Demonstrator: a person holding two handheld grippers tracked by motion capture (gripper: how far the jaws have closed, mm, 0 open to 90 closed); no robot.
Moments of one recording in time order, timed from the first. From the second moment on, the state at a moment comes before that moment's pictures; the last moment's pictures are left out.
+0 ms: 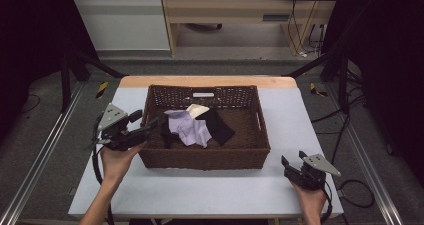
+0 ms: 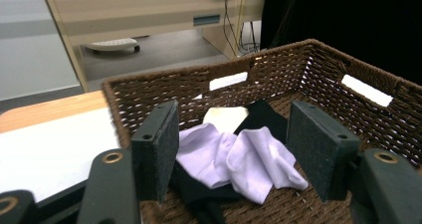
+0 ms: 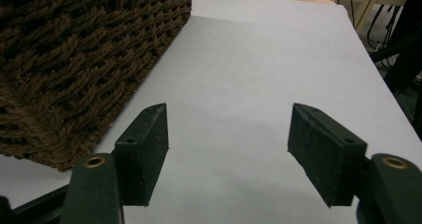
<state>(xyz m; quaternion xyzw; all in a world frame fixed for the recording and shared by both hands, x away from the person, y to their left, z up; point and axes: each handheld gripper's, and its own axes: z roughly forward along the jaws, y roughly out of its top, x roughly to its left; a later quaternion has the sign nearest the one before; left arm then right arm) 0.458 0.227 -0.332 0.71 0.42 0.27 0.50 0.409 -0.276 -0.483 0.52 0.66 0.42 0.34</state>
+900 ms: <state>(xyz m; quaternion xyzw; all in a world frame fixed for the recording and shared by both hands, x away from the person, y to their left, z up) 0.546 0.162 -0.359 0.75 0.43 0.24 0.43 0.411 -0.275 -0.484 0.52 0.67 0.41 0.34</state>
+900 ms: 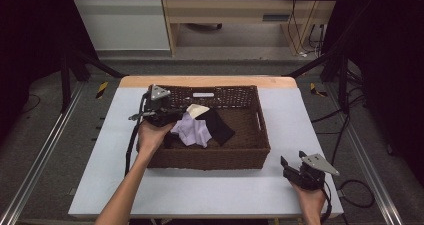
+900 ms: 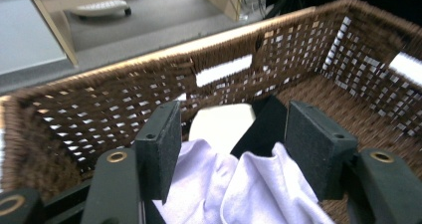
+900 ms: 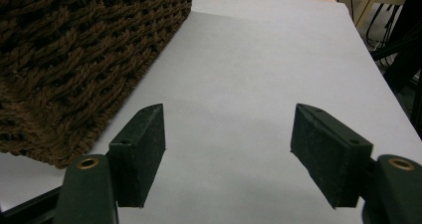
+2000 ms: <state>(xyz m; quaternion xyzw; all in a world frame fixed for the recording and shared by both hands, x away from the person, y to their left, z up) 0.576 0.135 -0.414 0.85 0.46 0.15 0.21 0.410 -0.275 -0.484 0.51 0.67 0.42 0.33</state>
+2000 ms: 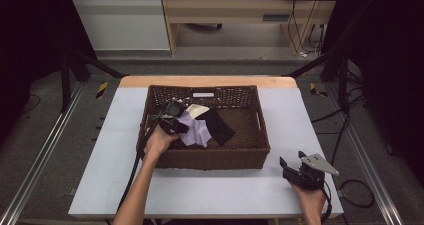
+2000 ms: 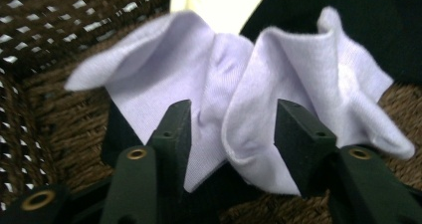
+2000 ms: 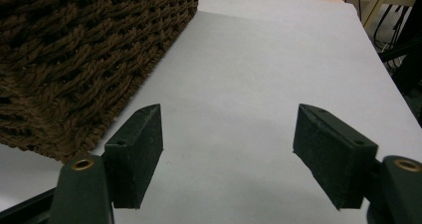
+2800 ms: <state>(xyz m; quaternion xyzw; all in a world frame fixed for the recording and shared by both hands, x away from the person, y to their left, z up) 0.553 0.148 -0.389 0.81 0.40 0.20 0.38 0.410 -0.275 -0.484 0.51 0.67 0.42 0.33</state>
